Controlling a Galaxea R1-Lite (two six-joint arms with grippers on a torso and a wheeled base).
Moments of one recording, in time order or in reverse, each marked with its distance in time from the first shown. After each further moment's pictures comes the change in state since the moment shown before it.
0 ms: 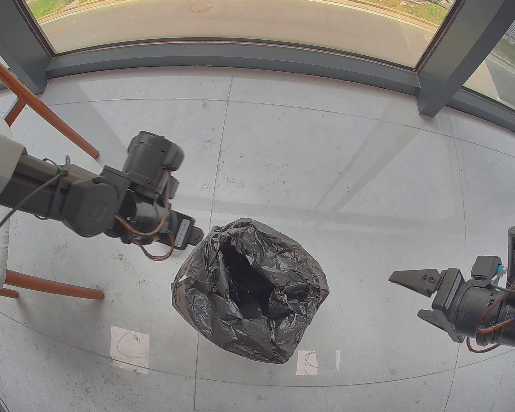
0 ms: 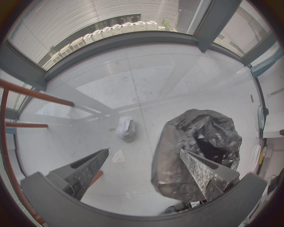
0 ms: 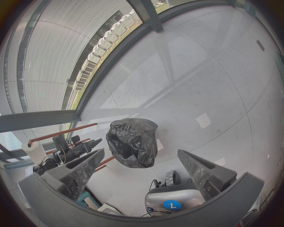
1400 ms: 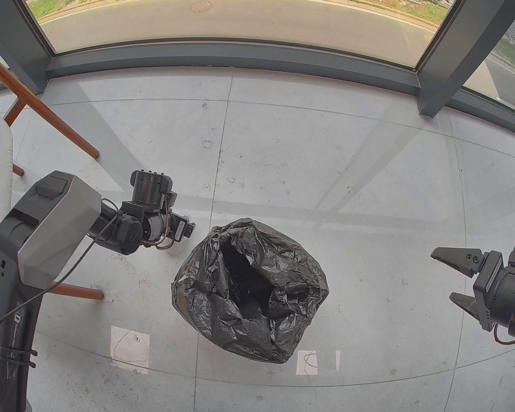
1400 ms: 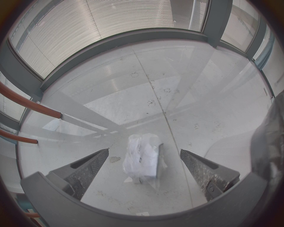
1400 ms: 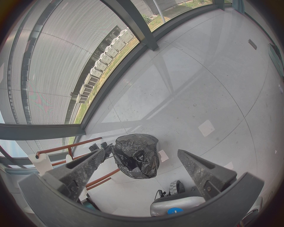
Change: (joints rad) left arm 0.170 0.580 -0.402 -0.409 -0.065 0.226; right arm -0.090 -0.131 0.011 0.001 0.002 0.004
